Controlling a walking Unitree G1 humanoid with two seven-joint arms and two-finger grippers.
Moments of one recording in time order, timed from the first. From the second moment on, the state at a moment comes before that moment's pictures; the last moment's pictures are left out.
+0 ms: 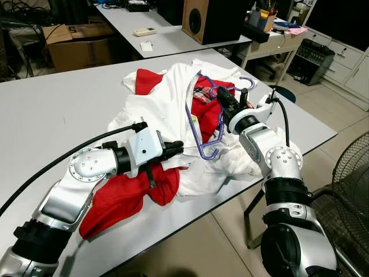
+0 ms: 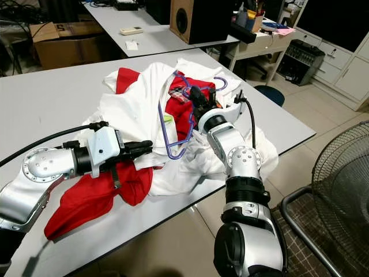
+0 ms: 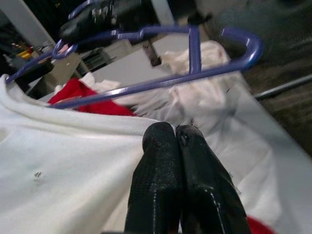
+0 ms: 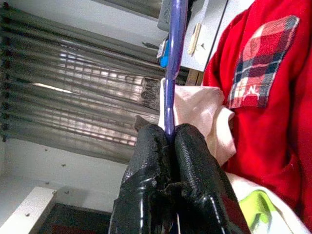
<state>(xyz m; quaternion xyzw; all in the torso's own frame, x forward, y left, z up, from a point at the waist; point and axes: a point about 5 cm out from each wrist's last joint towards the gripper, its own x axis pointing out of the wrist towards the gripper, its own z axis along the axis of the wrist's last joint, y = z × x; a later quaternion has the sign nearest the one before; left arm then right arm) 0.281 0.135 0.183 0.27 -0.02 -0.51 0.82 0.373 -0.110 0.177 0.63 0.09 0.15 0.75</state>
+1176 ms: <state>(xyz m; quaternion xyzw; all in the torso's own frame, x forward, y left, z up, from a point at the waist) 0.257 0.069 0.205 0.12 -0.07 -0.62 0.77 0.405 -0.097 0.200 0.67 0.06 0.14 0.73</state>
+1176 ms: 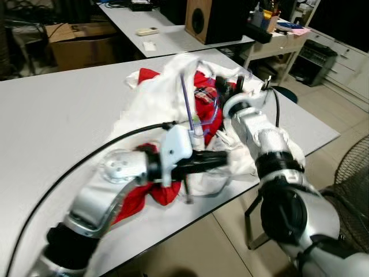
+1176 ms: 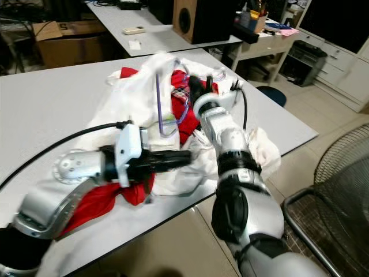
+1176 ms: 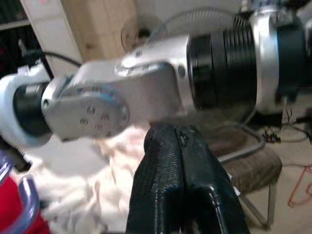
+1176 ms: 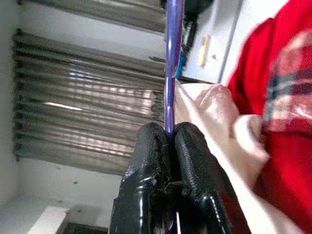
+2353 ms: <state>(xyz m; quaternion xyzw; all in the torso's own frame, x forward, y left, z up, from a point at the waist) 0.291 0.133 0.172 0.21 0.03 -0.45 0.87 0.382 -0.141 0.154 0.59 0.08 0.10 0.79</state>
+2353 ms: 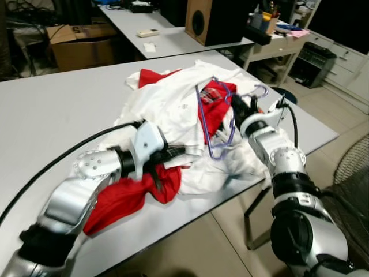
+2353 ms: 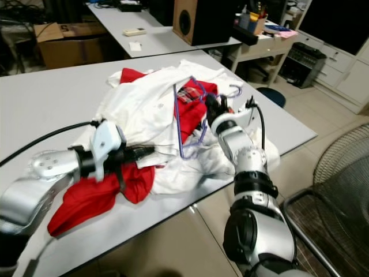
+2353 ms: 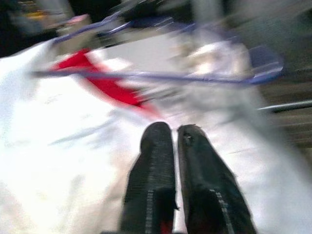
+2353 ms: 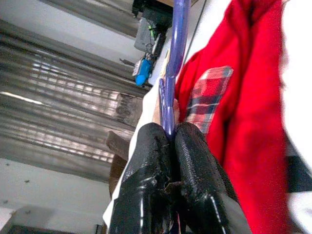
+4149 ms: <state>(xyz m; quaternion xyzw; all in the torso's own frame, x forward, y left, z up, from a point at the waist) 0.355 0.125 0.122 0.37 -0.01 -0.25 0.89 0.342 -0.137 0.151 0.60 0.08 0.13 0.79</state>
